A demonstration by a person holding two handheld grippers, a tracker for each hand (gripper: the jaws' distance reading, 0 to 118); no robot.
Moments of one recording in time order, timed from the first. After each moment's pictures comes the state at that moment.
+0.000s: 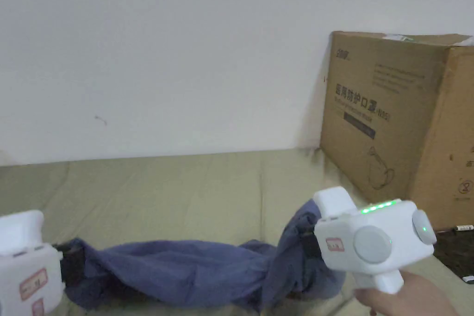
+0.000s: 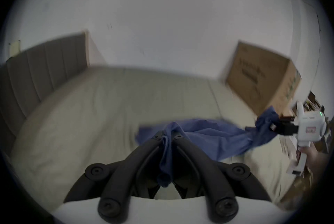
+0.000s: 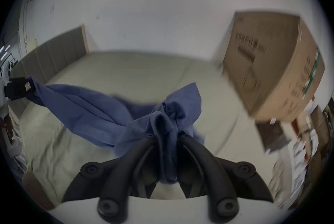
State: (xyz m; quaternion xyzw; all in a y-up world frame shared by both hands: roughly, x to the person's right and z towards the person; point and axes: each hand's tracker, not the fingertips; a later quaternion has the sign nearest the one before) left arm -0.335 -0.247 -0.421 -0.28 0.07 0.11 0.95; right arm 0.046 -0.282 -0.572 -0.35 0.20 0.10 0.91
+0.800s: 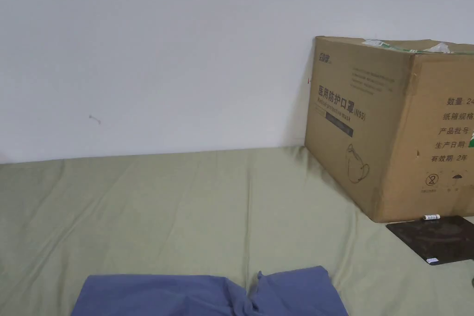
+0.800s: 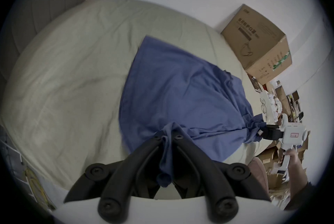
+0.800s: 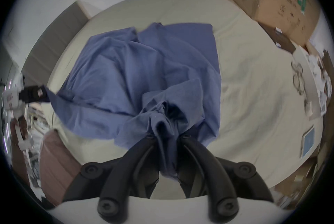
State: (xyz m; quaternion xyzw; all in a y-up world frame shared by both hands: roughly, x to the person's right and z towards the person) left arm -0.361 -0.303 -0.294 -0.46 0.01 0.22 0.86; right arm 0.130 -0.339 -0.410 -0.55 0.19 0.02 0.81
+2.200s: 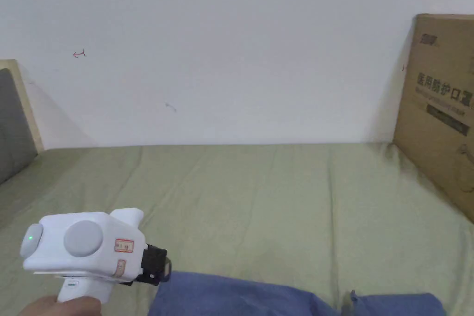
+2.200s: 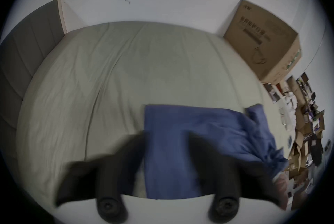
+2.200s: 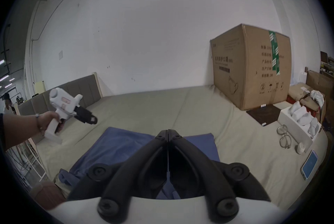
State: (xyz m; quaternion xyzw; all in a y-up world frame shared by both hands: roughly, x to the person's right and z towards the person) left arm -0.427 -0.282 -0.525 -0.45 0.00 0.10 0.89; right arm 0.083 -0.268 -0.371 -0.16 0.19 -0.05 0.97
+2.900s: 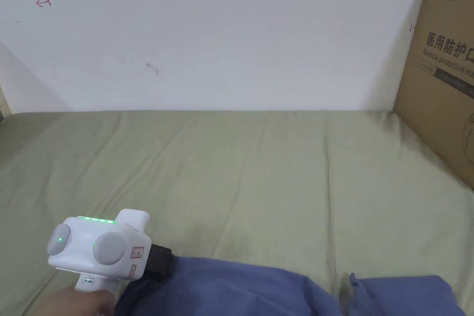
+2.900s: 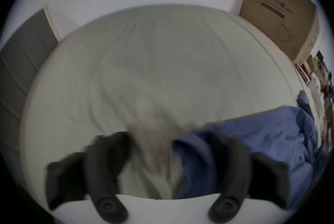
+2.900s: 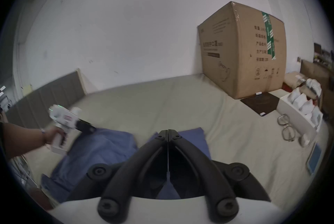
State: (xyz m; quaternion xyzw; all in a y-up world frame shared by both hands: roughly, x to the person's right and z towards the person) left arm -0.419 -0.389 -0.594 -0.45 0.03 0.00 0.89; right arm 0.088 -0.312 -0.436 -0.18 0.12 -0.05 0.98
